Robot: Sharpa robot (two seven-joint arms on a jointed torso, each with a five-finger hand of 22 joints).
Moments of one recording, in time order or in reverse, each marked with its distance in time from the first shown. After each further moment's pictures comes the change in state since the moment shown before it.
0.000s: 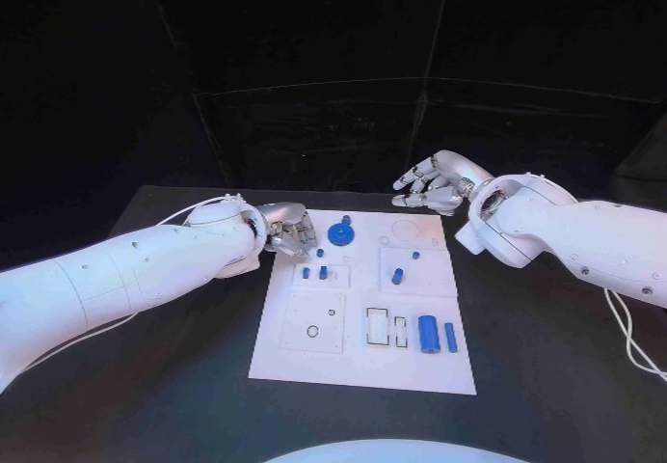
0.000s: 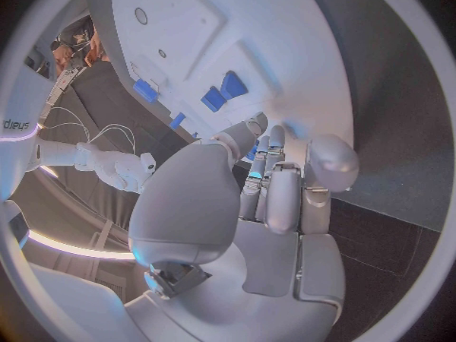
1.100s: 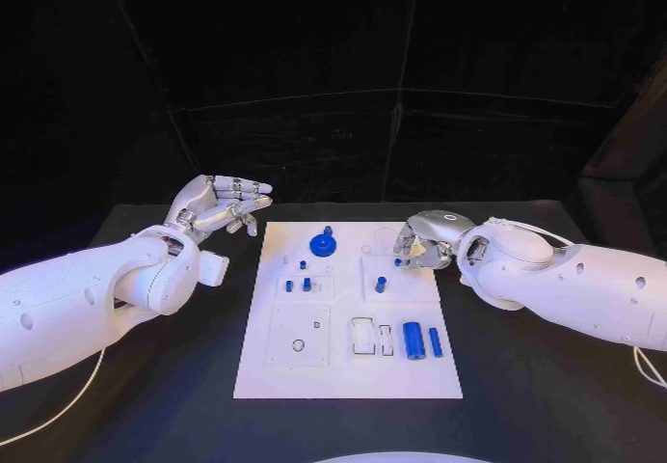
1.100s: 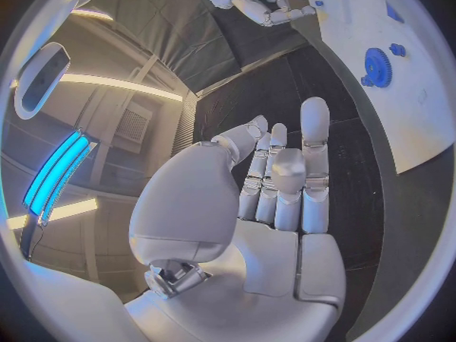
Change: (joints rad) left arm -0.002 -0.255 -0.003 0.268 1.114 -0.289 0.519; left_hand -0.032 0.023 0.003 0.011 0.000 0.059 0.005 0.012 0.002 0.005 0.002 0.000 0.007 -0.120 0.016 -0.197 -0.346 0.038 -0.173 0.023 -0.392 -0.330; right arm -0.129 -0.069 -0.001 0.049 -0.598 0.123 -0.083; right_hand 0.090 -0.065 0.118 -0.001 -0.061 0.101 0.002 -0.056 -0.008 0.023 0.031 -0.410 -0.485 0.000 0.015 -0.026 -0.057 0.000 0.025 0.014 -0.008 0.008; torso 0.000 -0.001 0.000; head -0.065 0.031
